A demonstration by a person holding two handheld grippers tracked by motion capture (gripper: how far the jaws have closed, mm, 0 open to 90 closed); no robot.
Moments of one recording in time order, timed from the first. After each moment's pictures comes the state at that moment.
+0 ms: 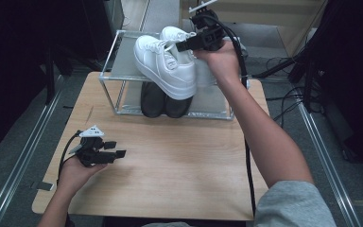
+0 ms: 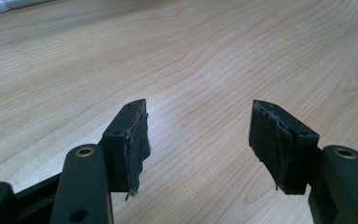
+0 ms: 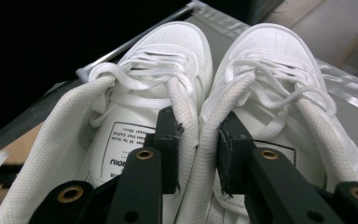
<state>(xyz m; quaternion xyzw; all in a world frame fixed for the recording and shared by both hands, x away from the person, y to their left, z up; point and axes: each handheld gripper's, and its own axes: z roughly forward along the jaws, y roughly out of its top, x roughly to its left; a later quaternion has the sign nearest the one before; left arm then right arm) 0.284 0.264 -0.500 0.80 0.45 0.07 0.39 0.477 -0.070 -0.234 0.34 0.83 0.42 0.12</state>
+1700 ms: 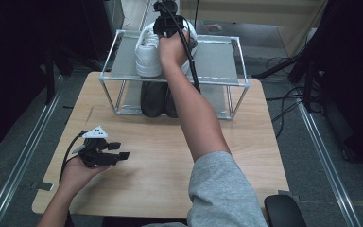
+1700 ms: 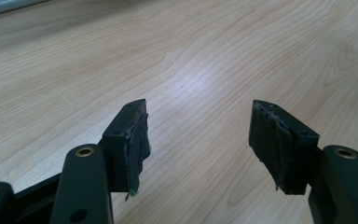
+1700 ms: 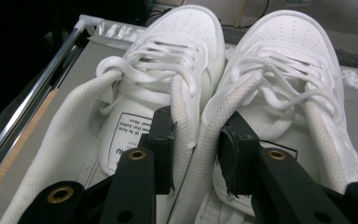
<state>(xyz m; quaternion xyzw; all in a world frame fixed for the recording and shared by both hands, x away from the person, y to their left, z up) 0.282 0.255 -0.499 0.81 0.42 0.06 0.40 0.547 0.040 -0.258 0.55 0.74 0.32 0.21</state>
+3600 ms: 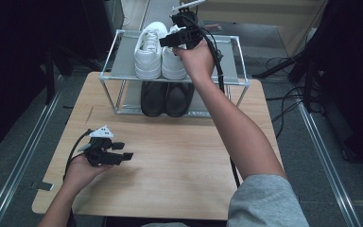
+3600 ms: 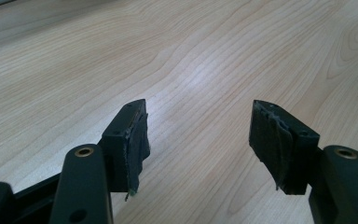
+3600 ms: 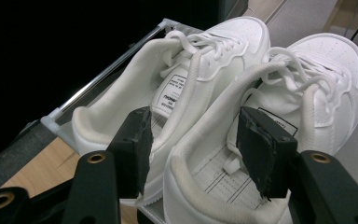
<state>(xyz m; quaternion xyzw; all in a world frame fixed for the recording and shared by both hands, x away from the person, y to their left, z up) 0.291 0.244 -0.502 0.83 0.41 0.05 0.38 0.497 -0.023 -0.257 0.41 0.79 0.44 0.15</state>
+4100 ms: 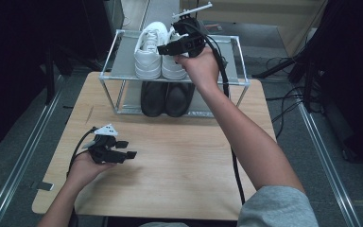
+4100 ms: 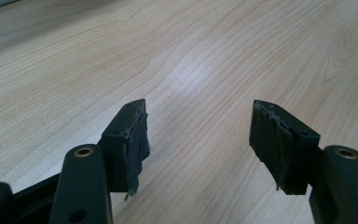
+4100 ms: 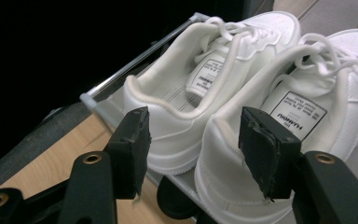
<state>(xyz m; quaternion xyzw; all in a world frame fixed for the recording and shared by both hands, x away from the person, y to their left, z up) 0.301 0.236 -0.503 0.83 0.39 0.04 0.39 0.466 -0.031 -0.257 0.37 0.80 0.45 0.13</state>
